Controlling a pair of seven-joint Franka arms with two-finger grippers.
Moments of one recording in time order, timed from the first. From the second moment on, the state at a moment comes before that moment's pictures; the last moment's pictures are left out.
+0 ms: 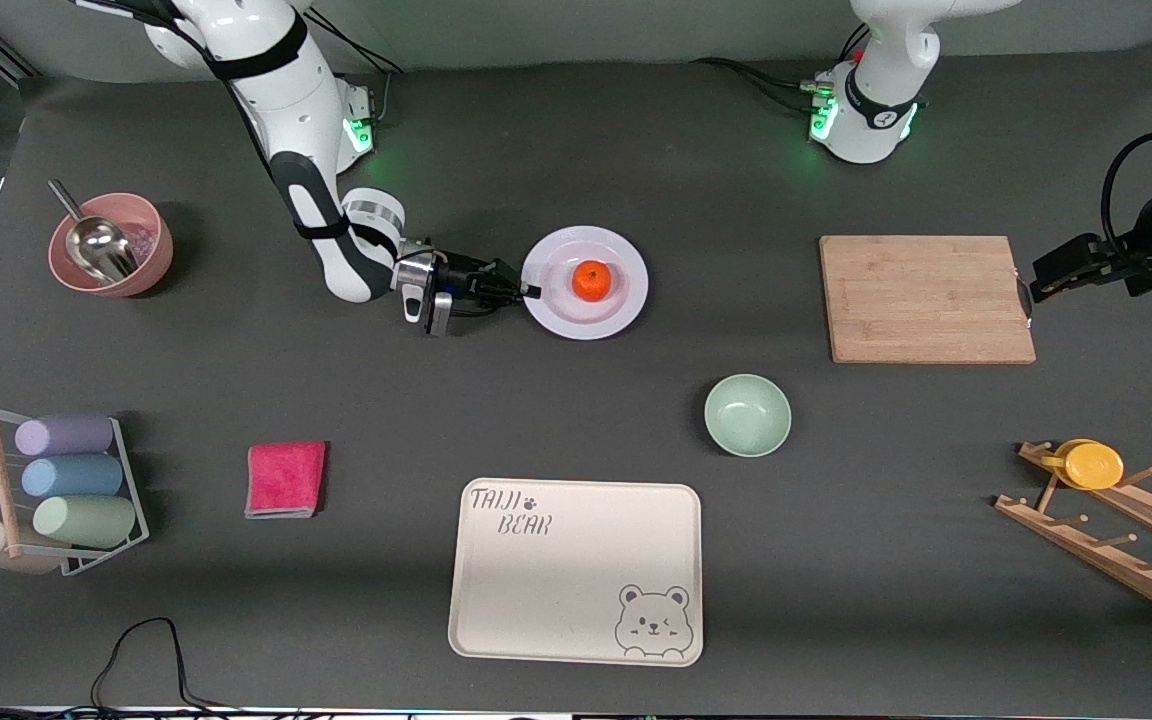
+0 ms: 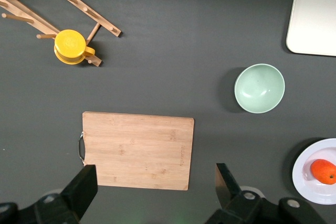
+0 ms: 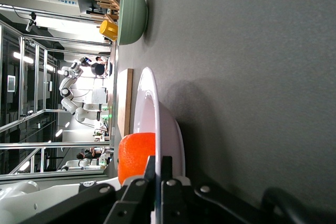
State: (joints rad) left arm 0.09 0.06 -0.14 -1.48 0.00 1.50 -0.10; right arm 0.62 0.51 -0.06 -2.47 2.21 1.98 -1.52
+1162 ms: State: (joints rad) left arm 0.02 0.06 -0.07 -1.48 0.00 1.48 -0.04; right arm 0.58 0.50 -0.06 -2.44 2.20 1.88 -1.30
